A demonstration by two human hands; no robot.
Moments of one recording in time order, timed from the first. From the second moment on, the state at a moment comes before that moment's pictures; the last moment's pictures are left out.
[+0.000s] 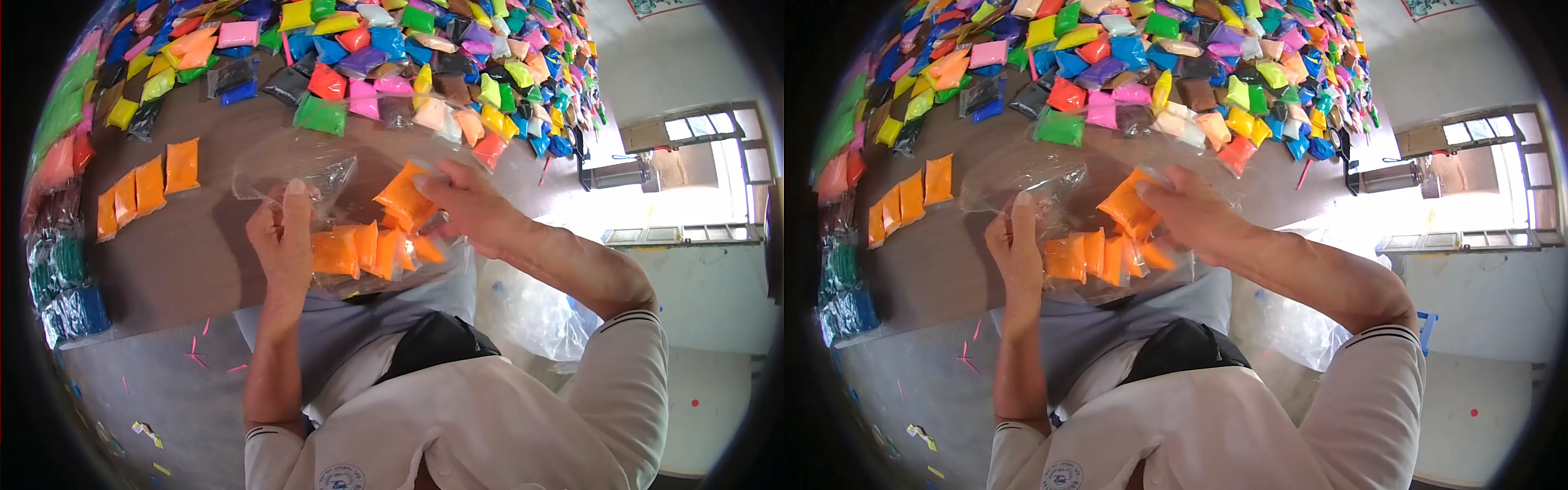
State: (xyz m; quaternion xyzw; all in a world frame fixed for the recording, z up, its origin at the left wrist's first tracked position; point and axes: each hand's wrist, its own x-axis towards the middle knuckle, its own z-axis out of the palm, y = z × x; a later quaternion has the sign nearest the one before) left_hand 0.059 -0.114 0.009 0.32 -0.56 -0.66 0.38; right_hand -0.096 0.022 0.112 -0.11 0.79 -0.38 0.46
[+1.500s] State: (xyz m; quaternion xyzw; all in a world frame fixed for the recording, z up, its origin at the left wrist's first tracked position) left_hand 0.072 -0.130 0.005 0.32 -0.51 -0.69 0.42; right_hand -0.097 0.024 0.109 -0.63 0.78 0.02 0.02
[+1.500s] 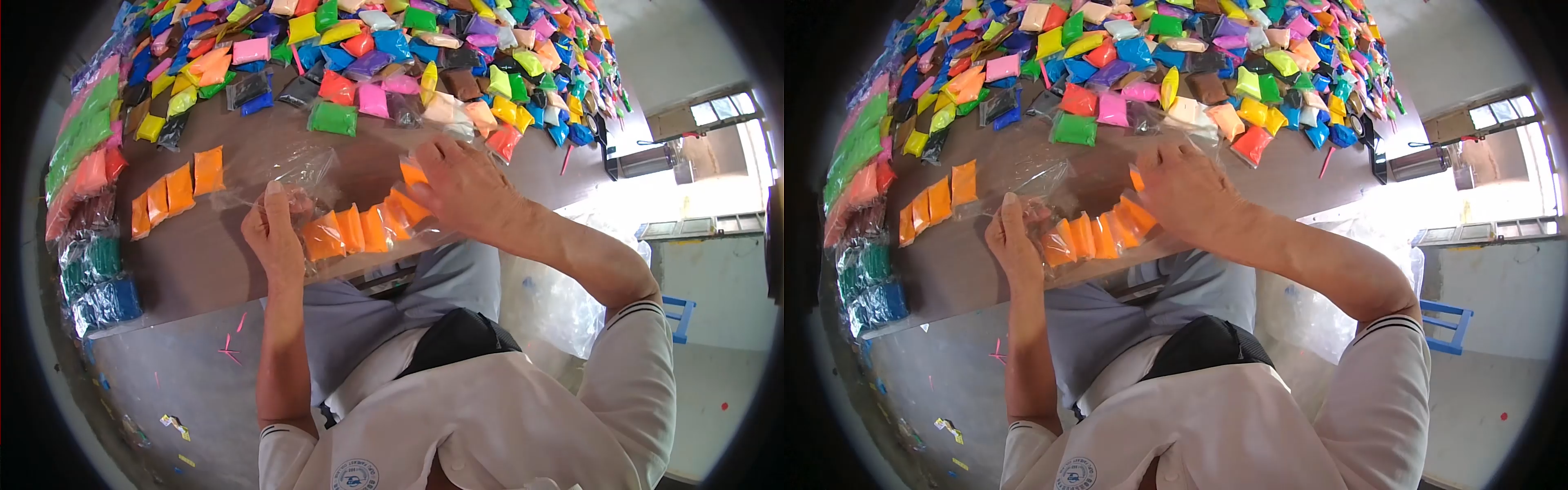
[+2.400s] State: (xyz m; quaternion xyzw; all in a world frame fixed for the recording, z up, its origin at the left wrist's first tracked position) left_hand 0.073 -0.130 0.003 0.27 -0.51 -0.69 0.43; right_hand -0.110 0.004 0.135 -0.56 0.74 0.09 0.37
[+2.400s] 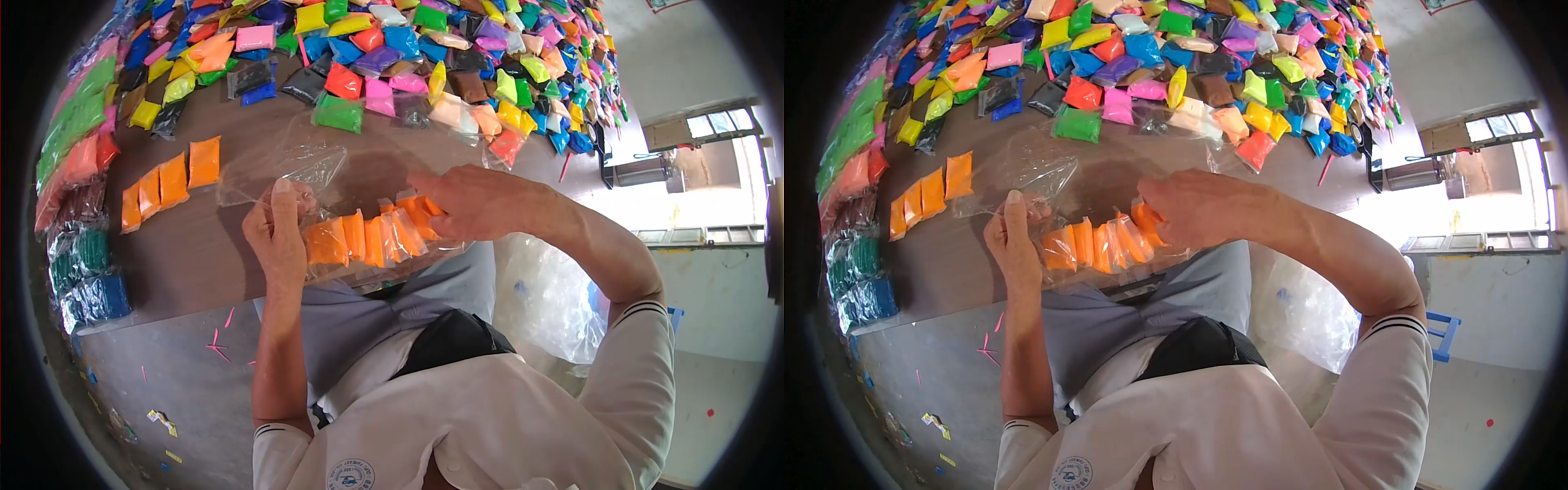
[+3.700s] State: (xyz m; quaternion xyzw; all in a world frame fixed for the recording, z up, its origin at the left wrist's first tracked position) left_hand 0.074 -0.129 0.001 0.28 -0.52 -0.69 0.42; right_hand -0.093 -0.012 0.123 -0.77 0.61 -0.02 0.20
